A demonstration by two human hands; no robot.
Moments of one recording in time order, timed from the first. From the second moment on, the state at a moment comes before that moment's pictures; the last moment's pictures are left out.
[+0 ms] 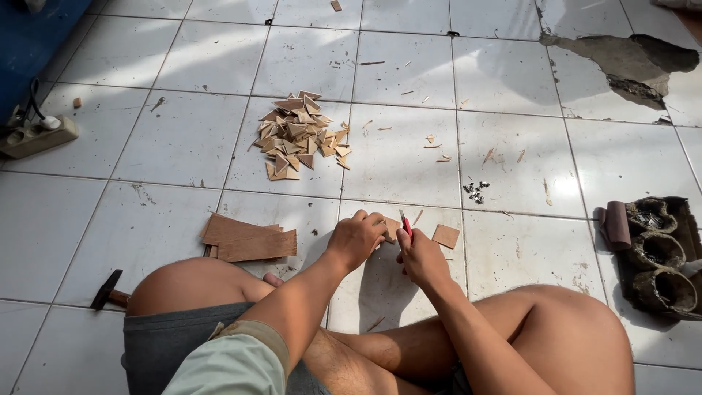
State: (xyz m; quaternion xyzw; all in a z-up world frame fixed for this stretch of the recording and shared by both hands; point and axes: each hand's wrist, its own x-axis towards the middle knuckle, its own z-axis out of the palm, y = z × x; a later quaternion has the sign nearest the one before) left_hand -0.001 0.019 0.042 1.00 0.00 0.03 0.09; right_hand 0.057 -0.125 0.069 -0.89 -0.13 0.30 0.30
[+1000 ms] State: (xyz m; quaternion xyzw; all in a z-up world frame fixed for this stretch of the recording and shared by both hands) left_hand 0.001 0.028 0.013 1.00 0.03 0.06 0.05; right_hand 0.061 -0.102 0.066 -0.92 -0.21 0.33 0.09
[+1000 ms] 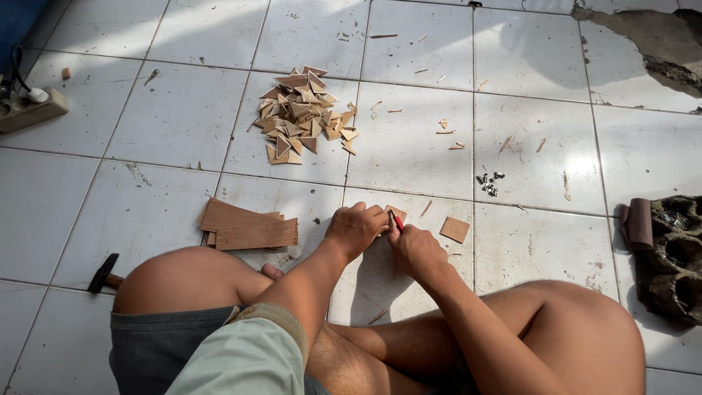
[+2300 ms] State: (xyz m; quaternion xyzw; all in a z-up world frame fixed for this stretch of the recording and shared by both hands) left_hand 0.003 0.017 0.017 0.99 0.00 0.14 0.08; right_hand 0.050 -0.112 0.104 -0.92 -0.17 0.30 0.21
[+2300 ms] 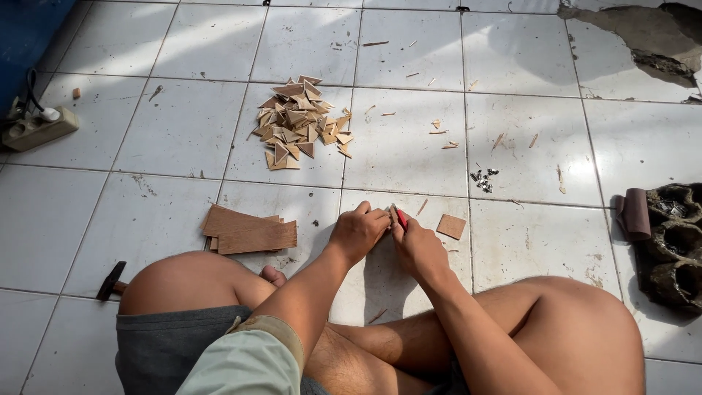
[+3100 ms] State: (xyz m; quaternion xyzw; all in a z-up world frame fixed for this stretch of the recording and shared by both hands) left_hand 0.012 0.018 0.005 0.99 0.02 0.09 0.07; right_hand 0.031 -0.153 0.063 -0.92 -0.16 0.36 0.03
